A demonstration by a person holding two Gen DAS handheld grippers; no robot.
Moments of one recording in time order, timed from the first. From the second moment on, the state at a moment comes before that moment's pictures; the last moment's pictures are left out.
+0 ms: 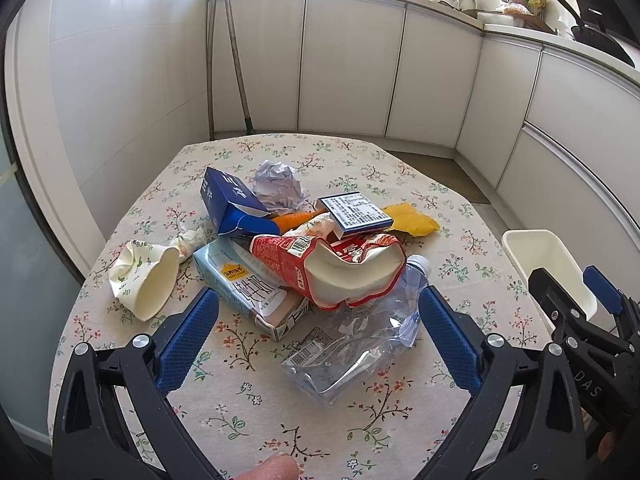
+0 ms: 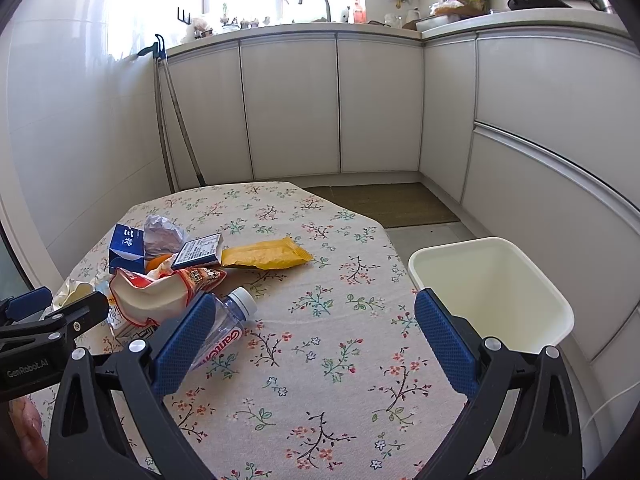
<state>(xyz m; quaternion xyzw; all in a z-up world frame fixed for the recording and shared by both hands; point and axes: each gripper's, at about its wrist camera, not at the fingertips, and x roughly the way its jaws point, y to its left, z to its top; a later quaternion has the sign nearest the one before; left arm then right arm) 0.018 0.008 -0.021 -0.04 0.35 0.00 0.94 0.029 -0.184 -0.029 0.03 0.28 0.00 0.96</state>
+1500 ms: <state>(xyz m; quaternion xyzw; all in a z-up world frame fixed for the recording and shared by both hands) 0.023 0.009 -0.026 -0.03 0.37 0.01 0.93 0.037 -0.184 -0.037 0.04 0.31 0.00 0.95</state>
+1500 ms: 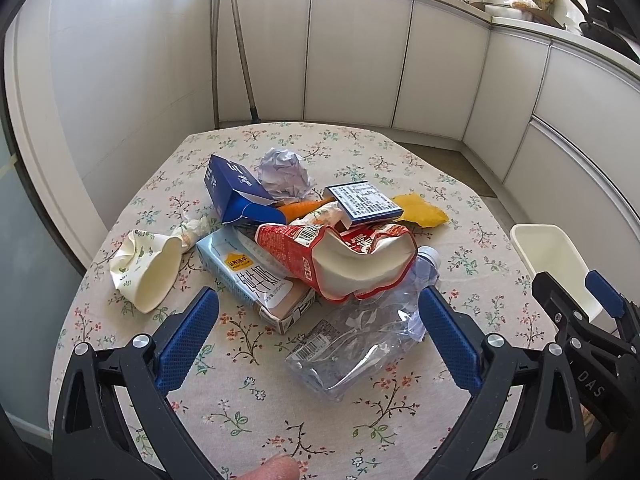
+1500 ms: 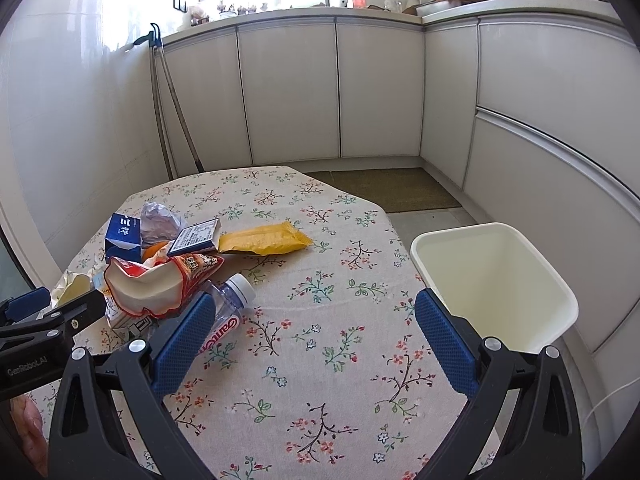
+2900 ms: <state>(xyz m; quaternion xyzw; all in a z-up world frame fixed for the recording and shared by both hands) 0.210 0.172 -0.066 -0.33 0.50 0.13 0.79 0.081 -0.224 -0.090 0.20 0.47 0.07 0.86</state>
